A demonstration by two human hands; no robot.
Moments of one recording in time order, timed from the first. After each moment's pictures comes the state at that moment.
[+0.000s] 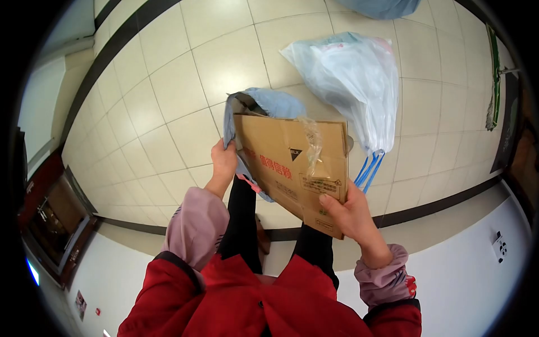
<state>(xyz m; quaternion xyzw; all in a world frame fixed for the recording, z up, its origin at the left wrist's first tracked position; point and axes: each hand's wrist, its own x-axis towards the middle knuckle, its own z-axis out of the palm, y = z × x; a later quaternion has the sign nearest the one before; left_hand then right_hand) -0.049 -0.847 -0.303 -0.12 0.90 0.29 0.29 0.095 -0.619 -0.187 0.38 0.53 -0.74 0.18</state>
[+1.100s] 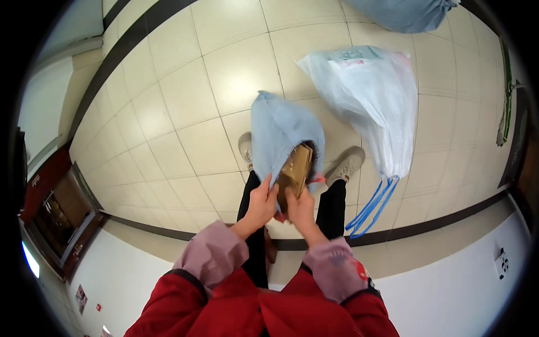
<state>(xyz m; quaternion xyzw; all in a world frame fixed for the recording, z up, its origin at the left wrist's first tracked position) -0.001 -0.832 -0.289 0.07 0.83 0.39 0.39 0.078 -0.750 -0.316 0.46 0.58 -0.67 0.09</state>
